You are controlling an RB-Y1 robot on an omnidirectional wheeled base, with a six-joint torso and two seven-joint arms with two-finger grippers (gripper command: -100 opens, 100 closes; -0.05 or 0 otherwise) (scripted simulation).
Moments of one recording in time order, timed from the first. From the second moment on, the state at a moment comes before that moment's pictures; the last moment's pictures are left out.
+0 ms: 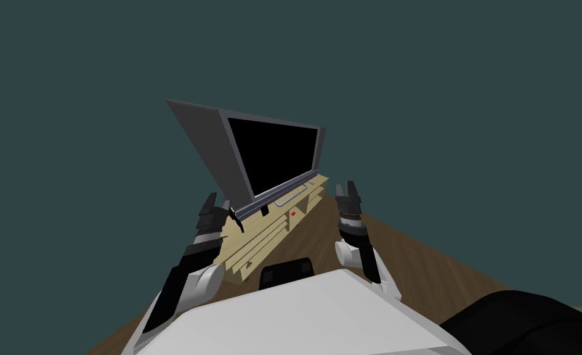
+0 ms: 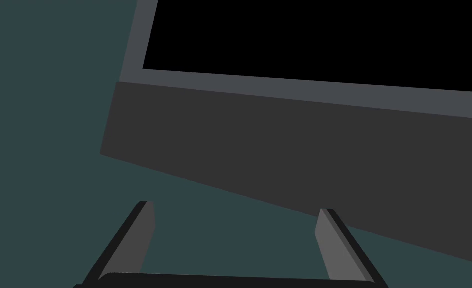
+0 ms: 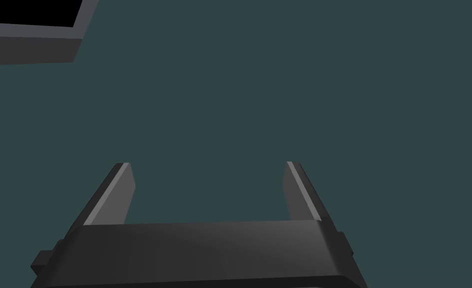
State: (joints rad) left arm 0.48 0.10 -0.02 -2.24 0.15 -0.24 -0.10; right arm 0.52 0.01 -0.07 -2.24 0.03 -0.62 0.06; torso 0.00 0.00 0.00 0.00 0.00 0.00
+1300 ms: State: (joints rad) left arm 0.49 0.17 0.08 -2.18 0.27 0.09 -0.17; right arm 0.52 0.01 -0.07 -2.24 0.03 -0.62 0.06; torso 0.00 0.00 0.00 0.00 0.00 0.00
